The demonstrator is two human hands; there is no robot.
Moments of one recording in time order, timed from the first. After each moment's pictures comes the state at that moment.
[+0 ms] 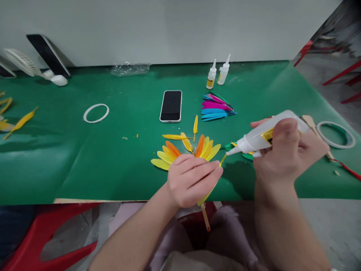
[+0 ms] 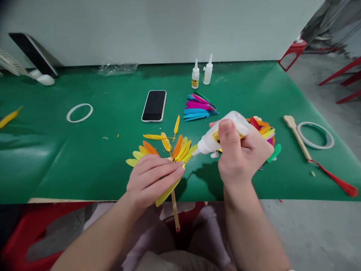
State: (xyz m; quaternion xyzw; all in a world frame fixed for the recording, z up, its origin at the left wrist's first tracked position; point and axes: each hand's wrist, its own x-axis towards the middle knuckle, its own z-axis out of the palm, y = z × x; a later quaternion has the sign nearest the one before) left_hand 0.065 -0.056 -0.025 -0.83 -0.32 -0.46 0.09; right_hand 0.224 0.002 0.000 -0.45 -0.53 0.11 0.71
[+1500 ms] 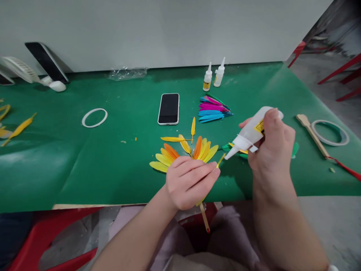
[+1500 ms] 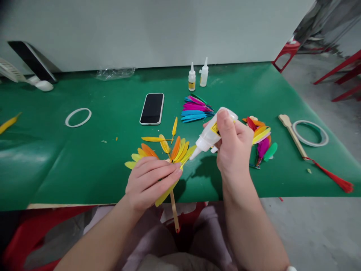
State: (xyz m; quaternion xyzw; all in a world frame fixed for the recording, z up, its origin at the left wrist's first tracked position) left_hand 0.066 -0.055 -0.025 -0.83 -0.31 -0.45 0.09; right_hand 0.239 0.014 -0.011 -0.48 -0.45 0.35 0.67
